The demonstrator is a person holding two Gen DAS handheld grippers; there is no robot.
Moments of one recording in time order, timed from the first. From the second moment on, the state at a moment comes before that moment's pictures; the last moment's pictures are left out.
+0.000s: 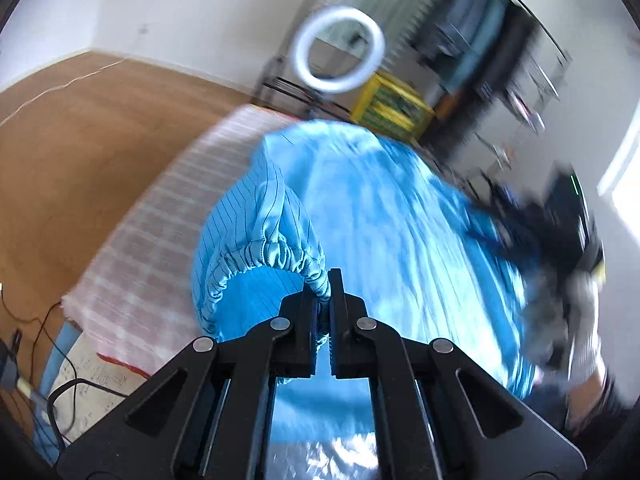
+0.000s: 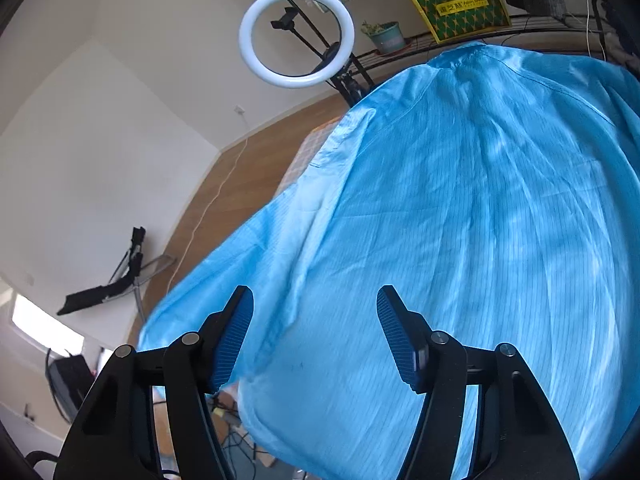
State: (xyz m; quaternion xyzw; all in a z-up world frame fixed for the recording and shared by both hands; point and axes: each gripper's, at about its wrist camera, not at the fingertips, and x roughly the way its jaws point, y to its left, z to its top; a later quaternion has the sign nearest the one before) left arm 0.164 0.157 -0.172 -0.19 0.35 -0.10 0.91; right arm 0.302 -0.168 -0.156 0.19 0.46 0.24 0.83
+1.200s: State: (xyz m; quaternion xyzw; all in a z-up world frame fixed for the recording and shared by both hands) left arm 0.119 0.042 -0.238 0.07 0.42 -0.16 0.89; right arm 0.431 -0.047 -0.237 0.15 0.54 0.28 0.77
